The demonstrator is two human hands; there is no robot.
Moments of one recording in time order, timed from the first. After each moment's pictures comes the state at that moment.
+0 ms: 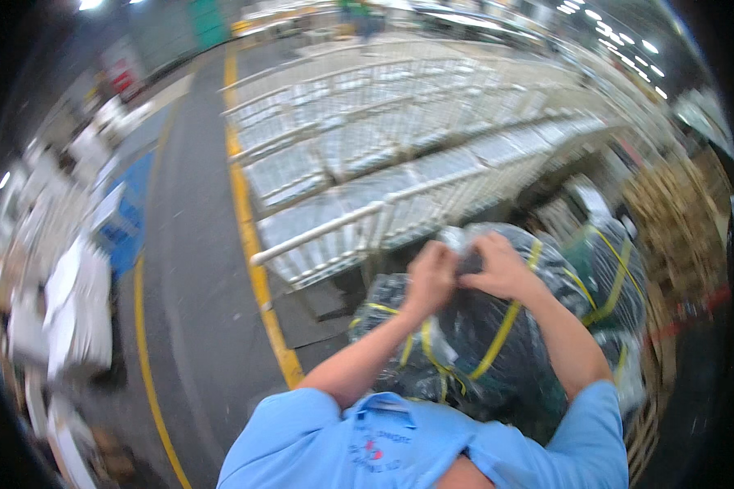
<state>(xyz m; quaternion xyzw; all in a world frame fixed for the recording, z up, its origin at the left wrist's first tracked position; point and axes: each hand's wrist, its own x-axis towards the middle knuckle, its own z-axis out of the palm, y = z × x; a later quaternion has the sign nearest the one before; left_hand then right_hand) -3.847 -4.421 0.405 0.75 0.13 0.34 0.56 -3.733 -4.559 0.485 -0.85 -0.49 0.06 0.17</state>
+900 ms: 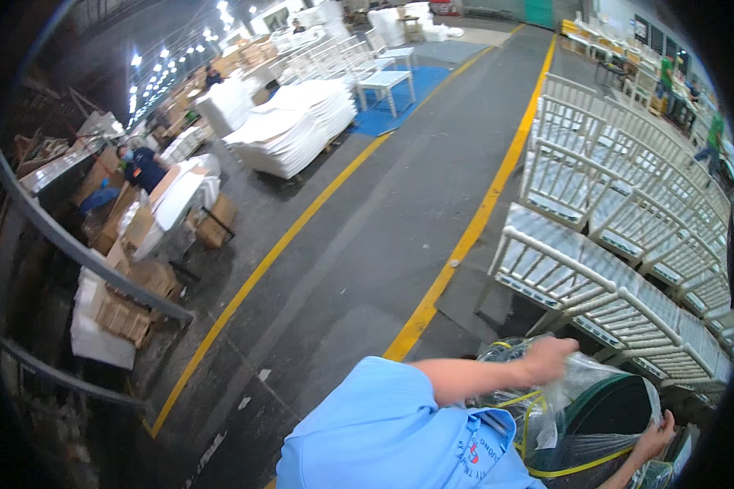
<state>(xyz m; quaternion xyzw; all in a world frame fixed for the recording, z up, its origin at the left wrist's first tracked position) -3.967 -4.398 0.358 0.80 0.35 0.25 0.42 -3.605 -4.626 0.396 -0.93 -0.23 -0.11 0.27</state>
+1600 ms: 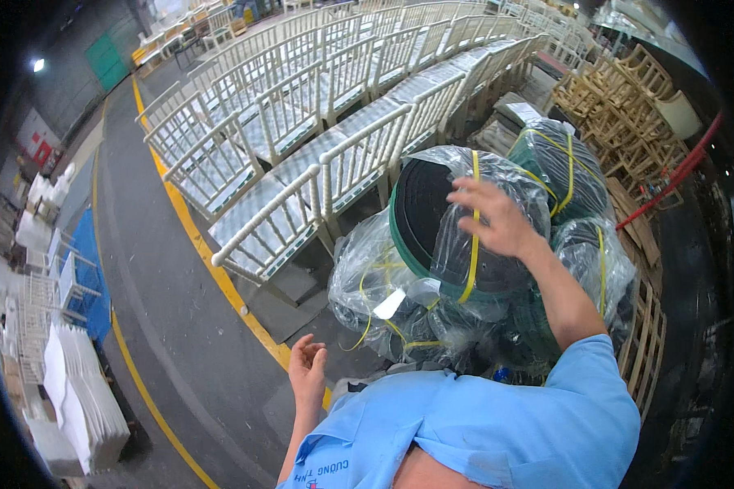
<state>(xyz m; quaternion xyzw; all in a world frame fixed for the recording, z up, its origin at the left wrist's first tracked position) -4.181 -4.375 0.297 0.62 0.30 0.18 0.71 -3.812 -4.658 0.494 -0.83 -0.51 -0.07 0.22</state>
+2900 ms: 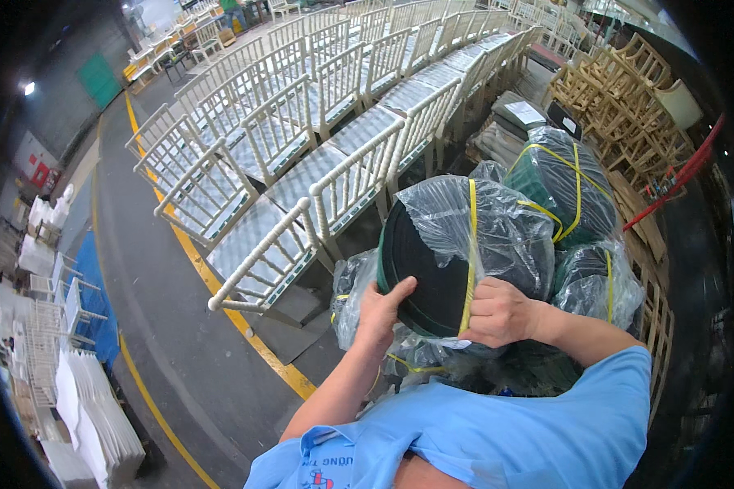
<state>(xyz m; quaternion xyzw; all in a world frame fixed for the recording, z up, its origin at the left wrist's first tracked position) -3.922 -4.432 0.388 0.48 0.27 -0.02 0.84 -3.842 -4.670 0.479 -0.70 -0.70 -0.05 0.16</state>
